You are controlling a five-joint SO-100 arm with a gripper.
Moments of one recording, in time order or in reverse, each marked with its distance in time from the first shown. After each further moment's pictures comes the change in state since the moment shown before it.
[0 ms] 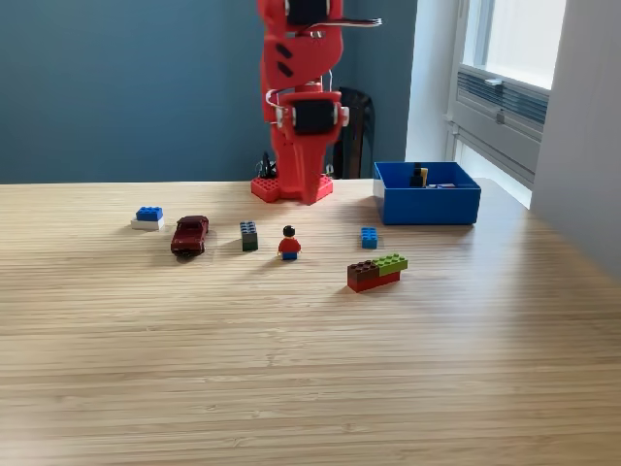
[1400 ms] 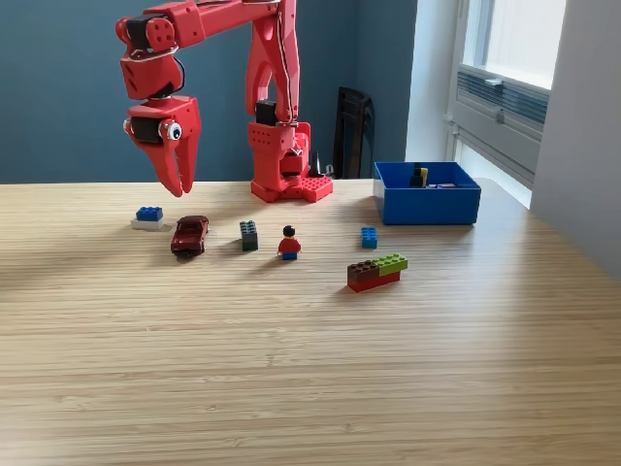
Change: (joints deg) arm 47.7 0.0 8.8 6.9 -17.0
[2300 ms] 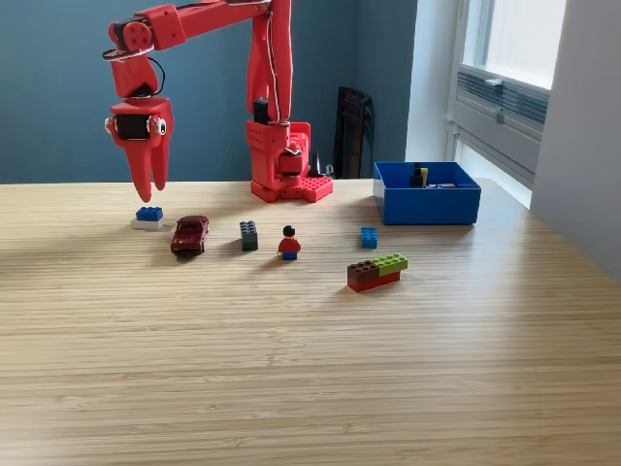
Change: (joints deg) arm 12.2 0.0 2.5 -8.1 -28.8
